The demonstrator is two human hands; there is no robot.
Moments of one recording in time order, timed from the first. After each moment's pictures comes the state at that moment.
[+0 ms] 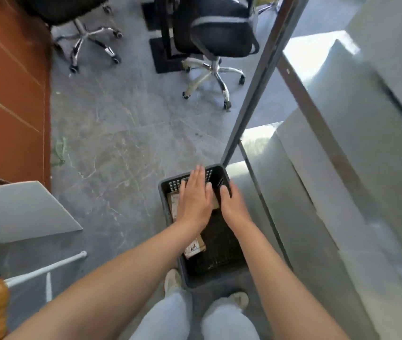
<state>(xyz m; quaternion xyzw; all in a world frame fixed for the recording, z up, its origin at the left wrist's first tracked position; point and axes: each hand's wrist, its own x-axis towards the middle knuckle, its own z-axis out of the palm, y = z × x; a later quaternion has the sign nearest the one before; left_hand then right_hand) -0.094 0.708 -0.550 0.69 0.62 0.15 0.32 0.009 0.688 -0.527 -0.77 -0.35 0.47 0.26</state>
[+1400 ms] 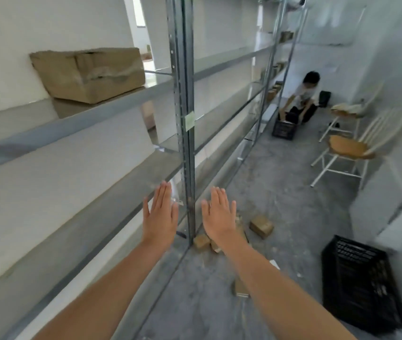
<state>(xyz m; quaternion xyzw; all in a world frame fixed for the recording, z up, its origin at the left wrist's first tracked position) 0.091 -0.185 -0.252 0.84 -0.45 0.07 0.28 -0.034 -0.290 -0.242 -0.85 0.44 -0.16 0.23</state>
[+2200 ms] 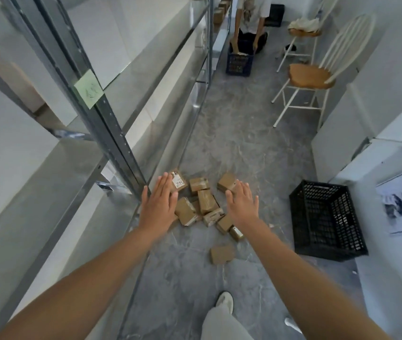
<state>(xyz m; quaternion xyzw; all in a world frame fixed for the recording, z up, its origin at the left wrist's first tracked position) 0.100 -0.449 -0.358 0.79 -0.59 -0.09 0.18 -0.111 -0.548 -0.379 -0.73 0.63 -0.06 0.28</state>
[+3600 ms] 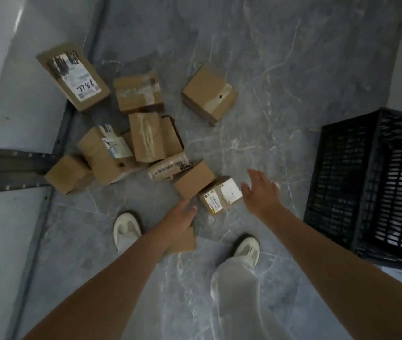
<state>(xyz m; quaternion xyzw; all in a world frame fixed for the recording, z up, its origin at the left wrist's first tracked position) -0.048 -0.740 -0.925 0.72 -0.19 -0.66 0.05 -0.233 -0.855 -0.930 -0.69 0.61 0.24 0.32</state>
